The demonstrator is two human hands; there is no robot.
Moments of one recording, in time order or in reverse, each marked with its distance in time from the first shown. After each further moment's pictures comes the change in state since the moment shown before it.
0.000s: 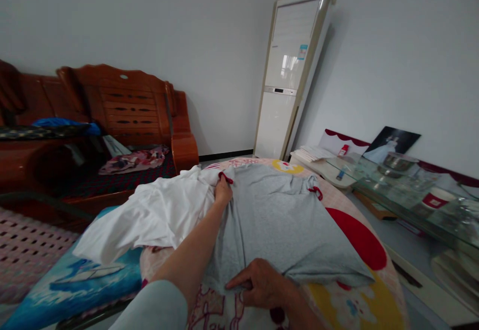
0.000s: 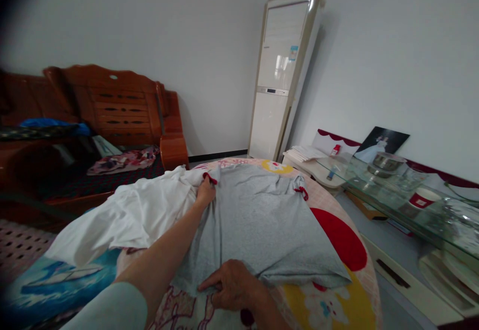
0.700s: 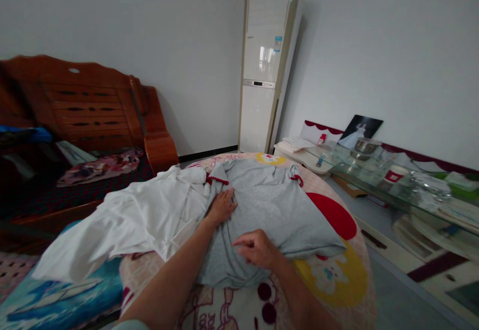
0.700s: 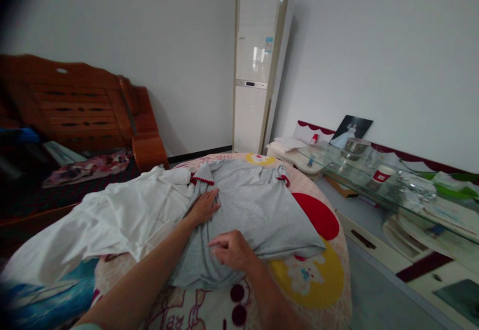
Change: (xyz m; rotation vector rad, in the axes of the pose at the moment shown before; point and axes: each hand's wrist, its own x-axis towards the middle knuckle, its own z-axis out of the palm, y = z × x) left_hand -0.060 0.011 0.043 0.059 -0.167 0.500; right_hand 0.002 0.030 -0.013 0.404 0.367 0.019
